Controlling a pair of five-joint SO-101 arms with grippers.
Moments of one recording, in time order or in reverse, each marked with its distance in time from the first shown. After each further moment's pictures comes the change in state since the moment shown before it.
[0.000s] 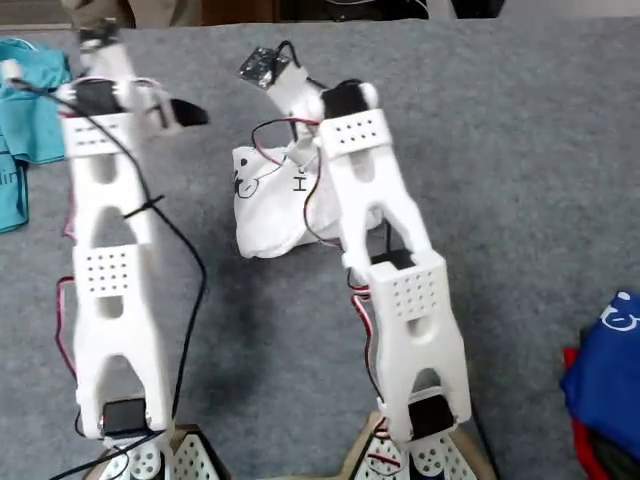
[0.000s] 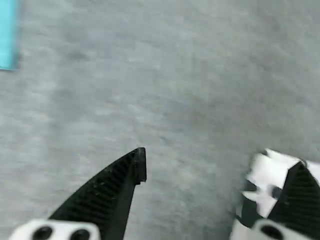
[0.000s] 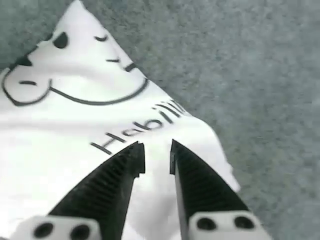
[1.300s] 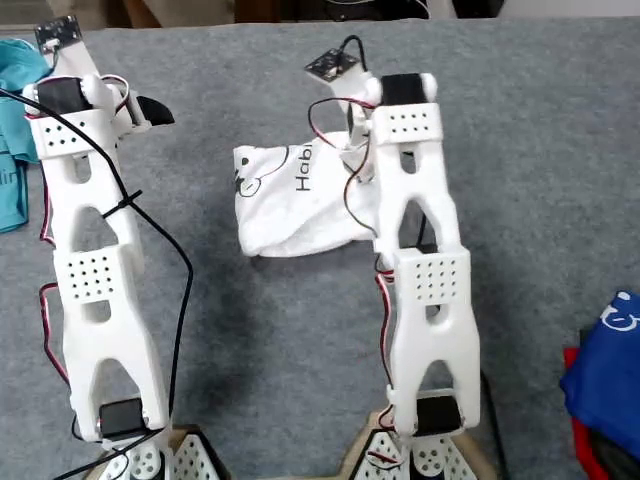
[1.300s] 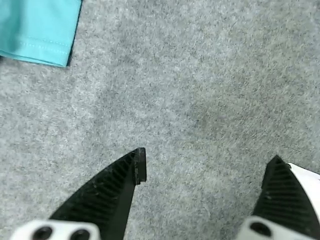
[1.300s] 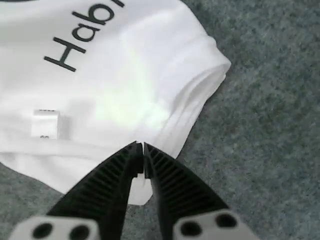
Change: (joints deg) left arm -3.2 -3.7 4.7 0.0 0.0; right arm 11.7 5.9 -13.5 21.2 -1.8
